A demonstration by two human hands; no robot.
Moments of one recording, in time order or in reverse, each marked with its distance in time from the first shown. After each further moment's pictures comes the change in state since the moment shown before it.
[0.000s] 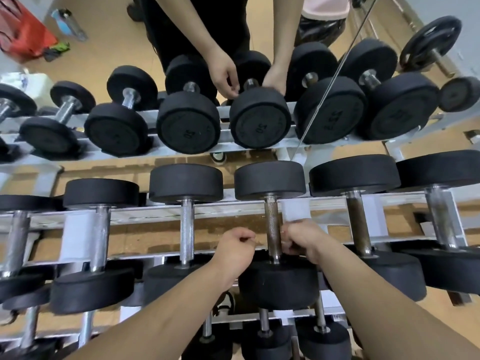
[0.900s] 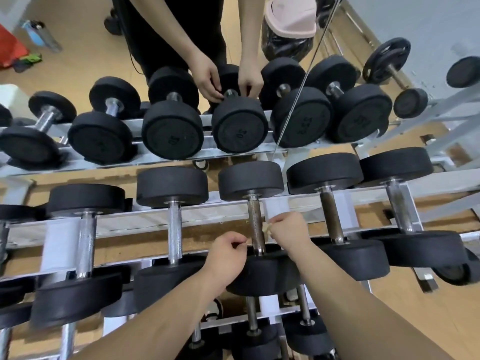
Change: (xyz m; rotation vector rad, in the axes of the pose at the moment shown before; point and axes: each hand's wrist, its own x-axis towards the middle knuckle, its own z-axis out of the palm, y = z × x) left_hand -0.021 -0.013 0.007 0.158 0.019 0.140; right_hand -0.033 0.007 0.011 -0.287 0.372 -0.207
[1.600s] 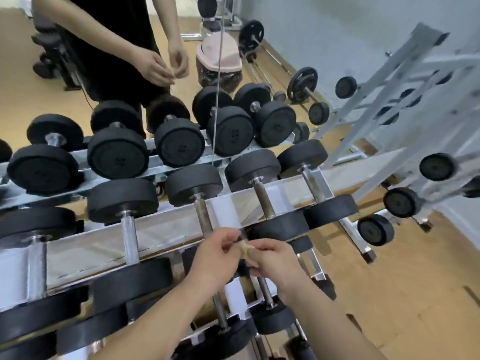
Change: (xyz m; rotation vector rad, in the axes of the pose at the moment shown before) left_hand -0.112 0.041 0.037 0.009 -0.145 0.357; right_hand -0.182 0.063 -0.084 0.703 -0.103 0.029
